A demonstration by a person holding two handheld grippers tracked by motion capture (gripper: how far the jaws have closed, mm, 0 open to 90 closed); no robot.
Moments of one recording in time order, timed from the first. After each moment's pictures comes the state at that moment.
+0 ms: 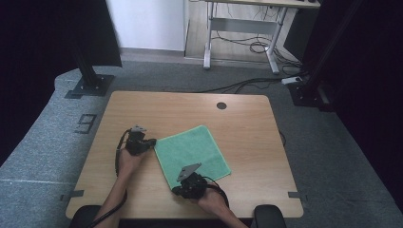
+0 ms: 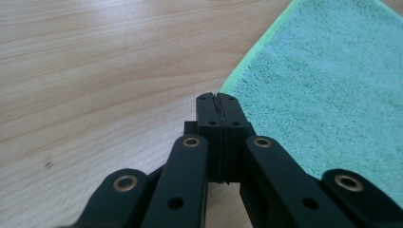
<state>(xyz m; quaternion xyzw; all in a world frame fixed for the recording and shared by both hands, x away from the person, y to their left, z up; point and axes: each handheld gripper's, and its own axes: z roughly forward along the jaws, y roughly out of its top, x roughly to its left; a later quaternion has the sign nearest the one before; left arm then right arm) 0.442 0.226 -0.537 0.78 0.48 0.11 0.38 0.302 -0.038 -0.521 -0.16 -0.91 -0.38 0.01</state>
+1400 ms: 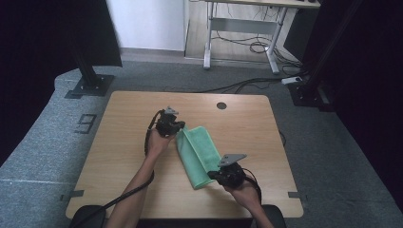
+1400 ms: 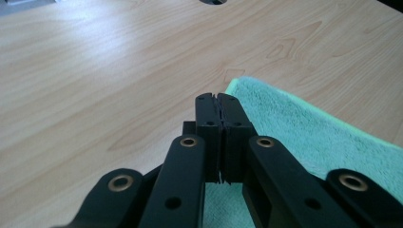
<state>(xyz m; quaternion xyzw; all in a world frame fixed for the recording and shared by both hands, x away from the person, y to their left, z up) 0.499 0.109 -0.490 0.81 0.39 0.14 0.40 0.322 -0.157 -0.496 -0.28 -0.87 -0.40 -0.07</state>
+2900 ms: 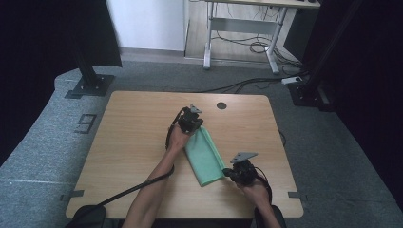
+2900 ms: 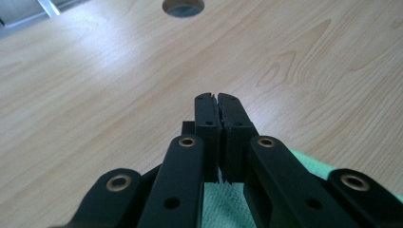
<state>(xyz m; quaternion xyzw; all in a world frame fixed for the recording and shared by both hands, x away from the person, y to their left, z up) 0.530 0.037 -0.506 0.84 0.35 0.17 0.38 0.339 -0.198 -0.518 -0.34 -0.86 -0.35 -0.10</state>
